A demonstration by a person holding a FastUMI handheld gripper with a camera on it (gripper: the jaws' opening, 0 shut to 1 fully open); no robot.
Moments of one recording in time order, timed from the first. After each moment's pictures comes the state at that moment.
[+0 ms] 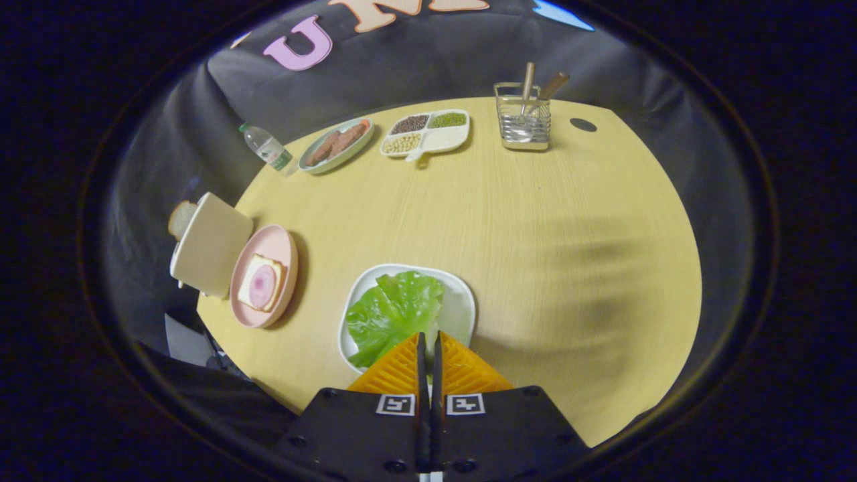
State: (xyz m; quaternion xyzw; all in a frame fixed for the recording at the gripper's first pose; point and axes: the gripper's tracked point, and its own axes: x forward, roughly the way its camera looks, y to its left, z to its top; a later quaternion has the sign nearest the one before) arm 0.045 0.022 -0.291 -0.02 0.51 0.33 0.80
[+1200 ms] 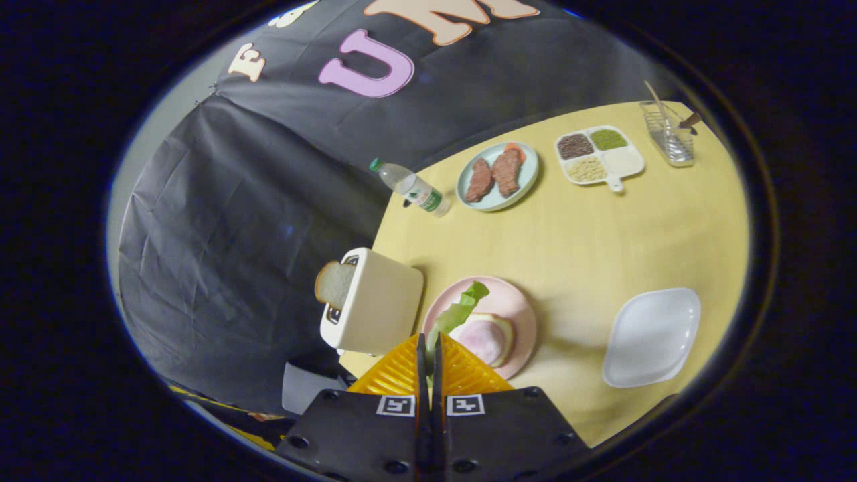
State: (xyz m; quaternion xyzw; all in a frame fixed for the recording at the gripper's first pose) arm -0.071 0.266 -0.157 0.17 0.51 0.46 0.71
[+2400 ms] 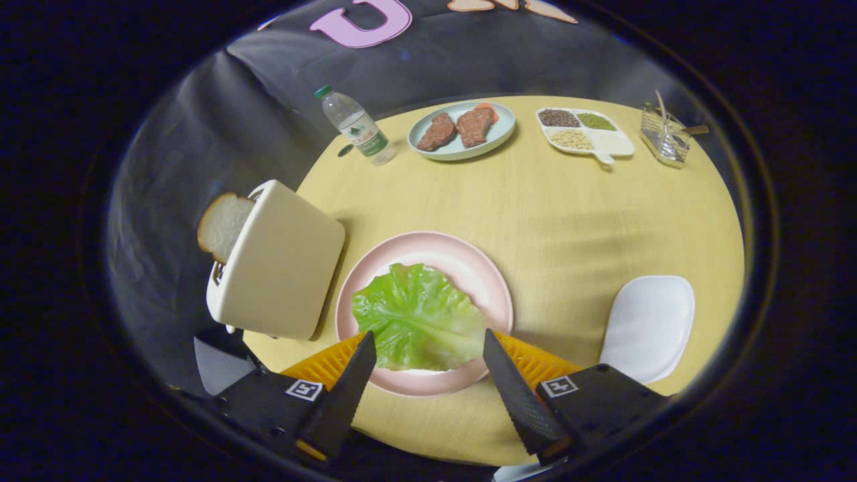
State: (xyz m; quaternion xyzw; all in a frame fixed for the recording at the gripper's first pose) arm -0.071 0.255 -0.269 -0.01 0.52 0.35 0.78
